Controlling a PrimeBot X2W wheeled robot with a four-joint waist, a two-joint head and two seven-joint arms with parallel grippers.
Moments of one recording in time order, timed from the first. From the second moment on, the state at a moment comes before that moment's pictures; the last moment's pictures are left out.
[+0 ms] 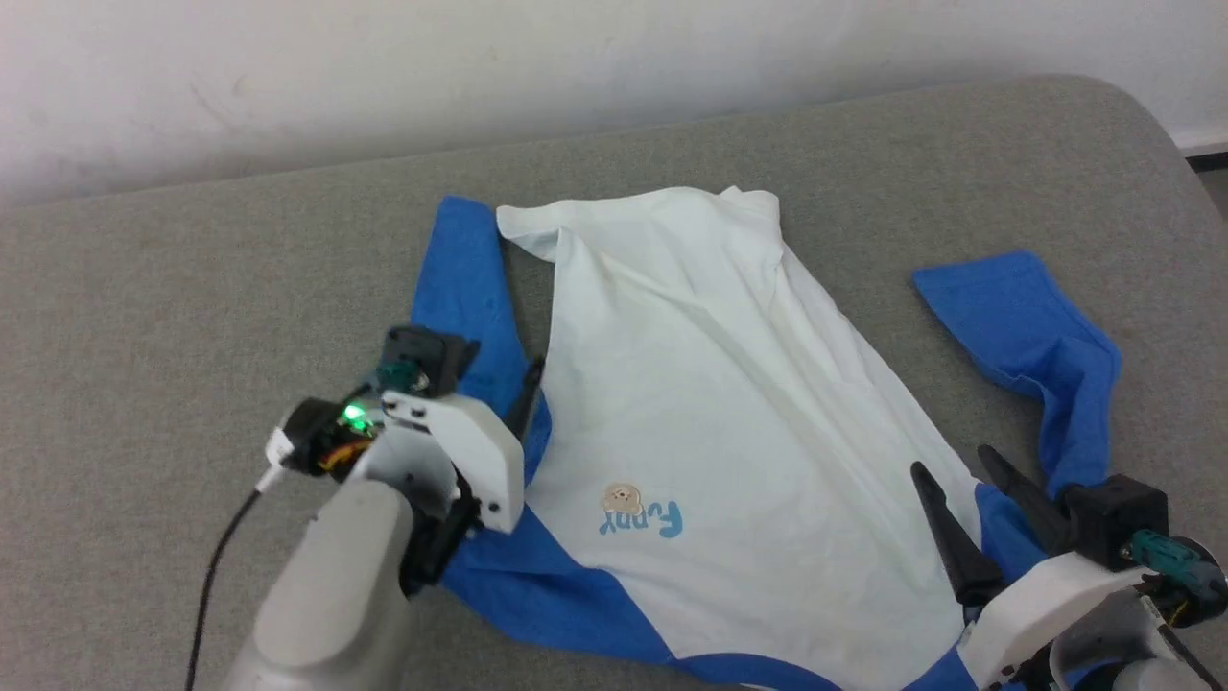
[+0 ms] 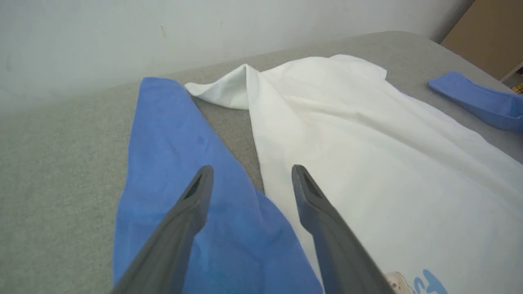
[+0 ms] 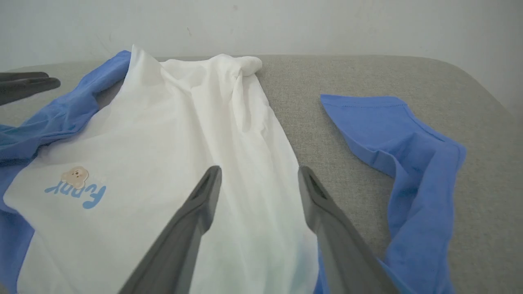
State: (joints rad) left arm -0.43 0.15 -0.32 0.43 -0.26 -0.08 0.15; right arm 0.03 -0.22 0.11 0.00 0.28 0.13 0.08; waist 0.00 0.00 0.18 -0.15
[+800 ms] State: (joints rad) left arm -0.86 0.48 -0.34 0.59 -0.45 -0.12 0.71; right arm -0.05 -0.16 0.14 0.03 0.28 0.13 -0.01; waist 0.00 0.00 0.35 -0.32
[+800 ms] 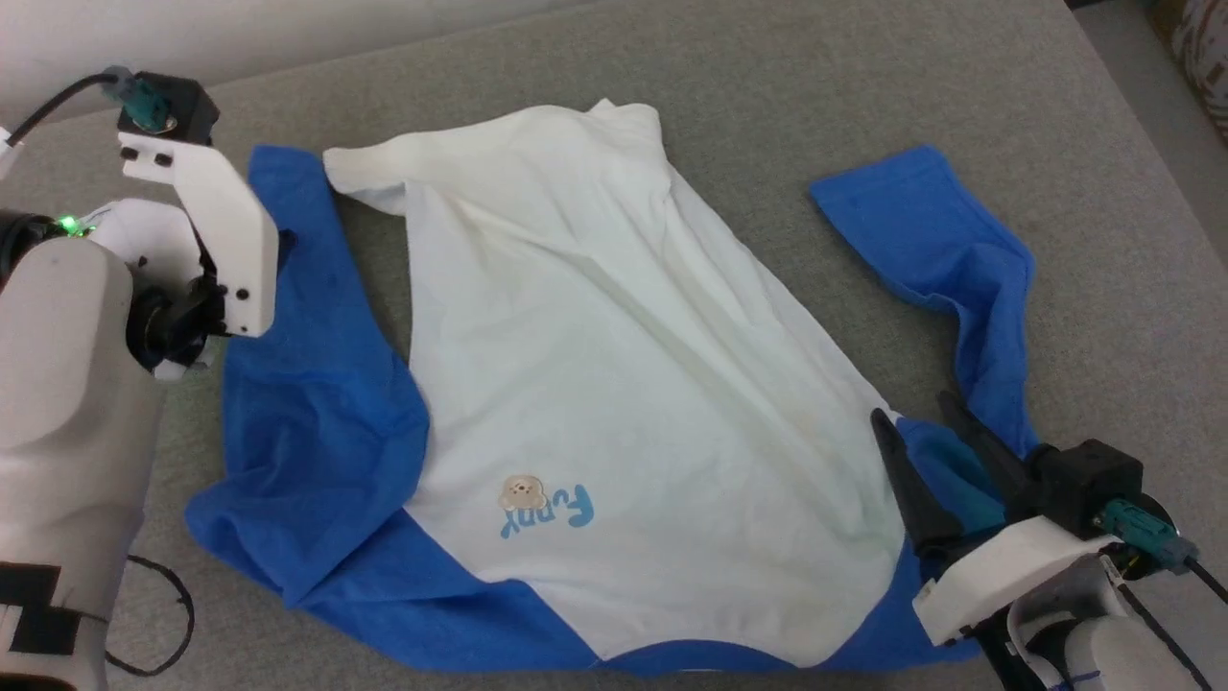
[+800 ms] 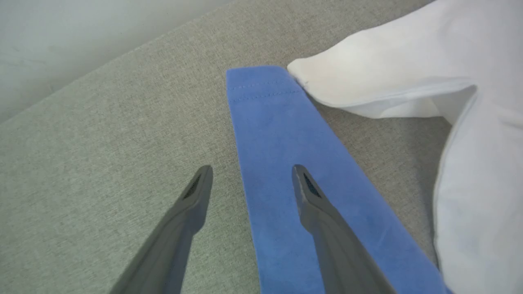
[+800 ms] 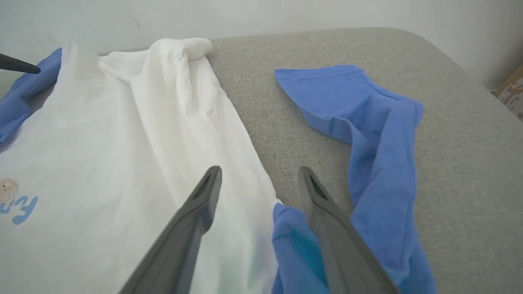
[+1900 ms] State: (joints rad) left arm -0.88 0.47 -0.24 0.68 -0.56 -0.10 0.42; right arm -0.07 -0.18 0.12 0.06 0.27 0.13 0.01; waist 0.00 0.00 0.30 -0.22
